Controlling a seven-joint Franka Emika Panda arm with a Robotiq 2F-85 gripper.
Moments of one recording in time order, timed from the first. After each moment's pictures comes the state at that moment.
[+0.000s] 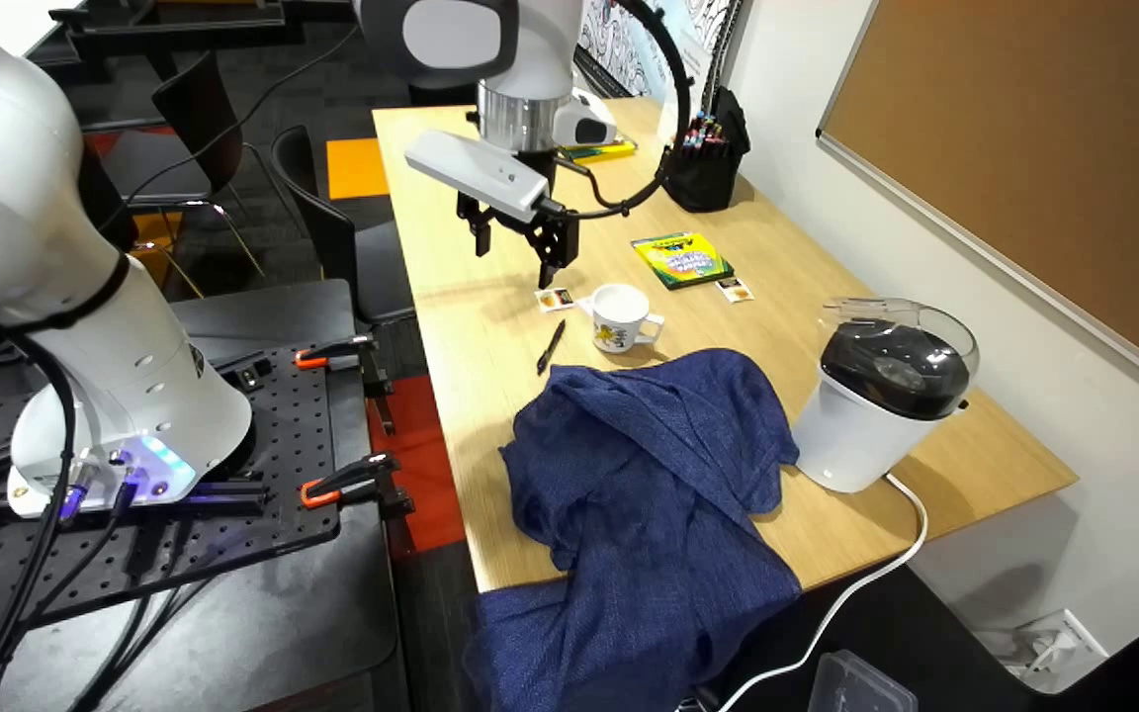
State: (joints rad) arm 0.12 -0.22 -0.12 -2.65 -0.01 2.41 -0.65
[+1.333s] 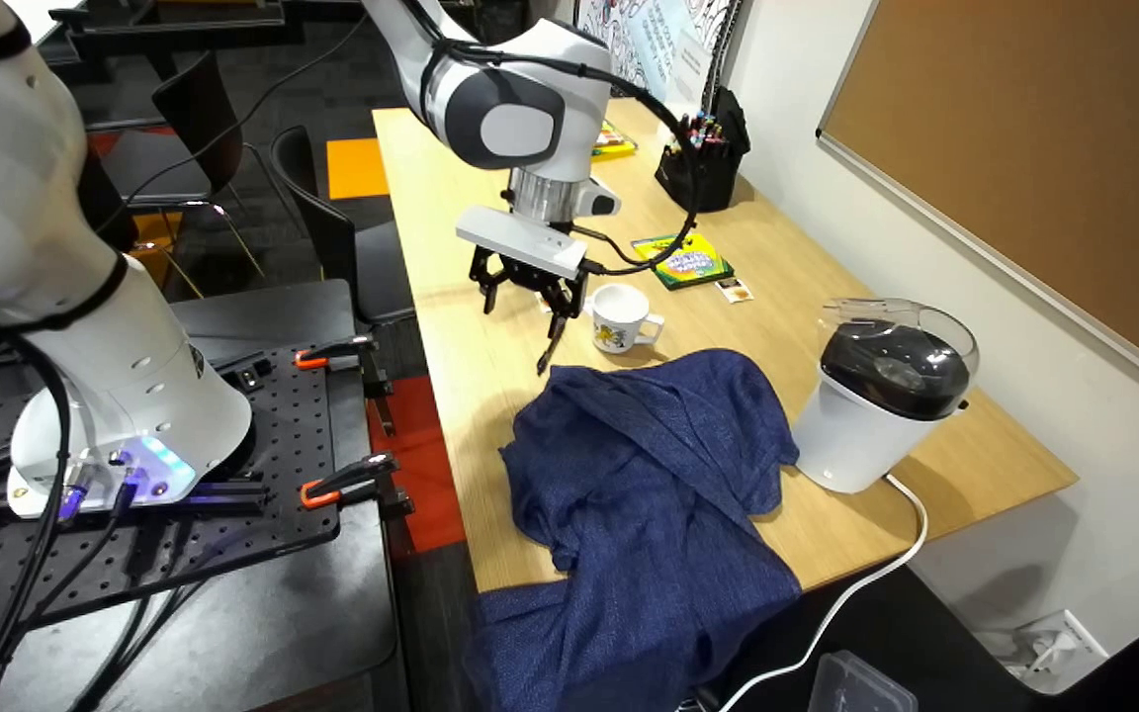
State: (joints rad) arm 0.07 0.12 -0.03 -2.53 -0.13 2.49 -0.73
